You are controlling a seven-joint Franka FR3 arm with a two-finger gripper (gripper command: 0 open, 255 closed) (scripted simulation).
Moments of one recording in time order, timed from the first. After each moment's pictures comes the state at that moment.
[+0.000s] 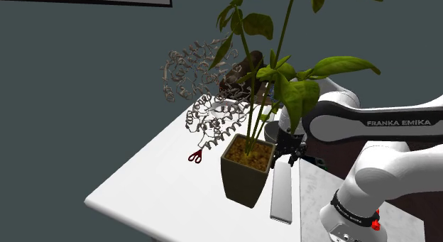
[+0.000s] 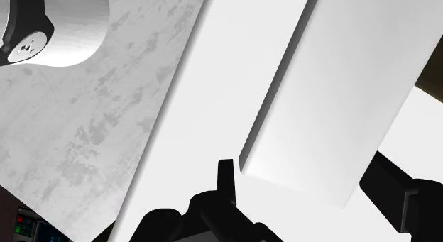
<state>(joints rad) -0.05 -1.01 0.48 -2.93 0.44 1.94 0.73</state>
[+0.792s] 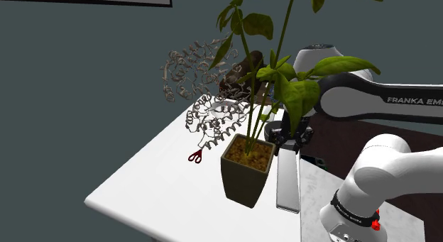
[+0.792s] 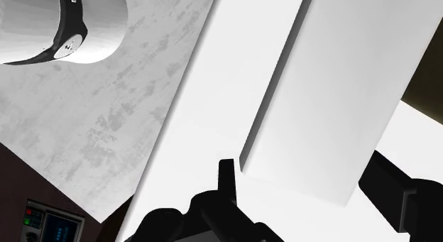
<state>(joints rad) -0.07 -1.06 0.42 -2.79 0.37 1.76 0.74</state>
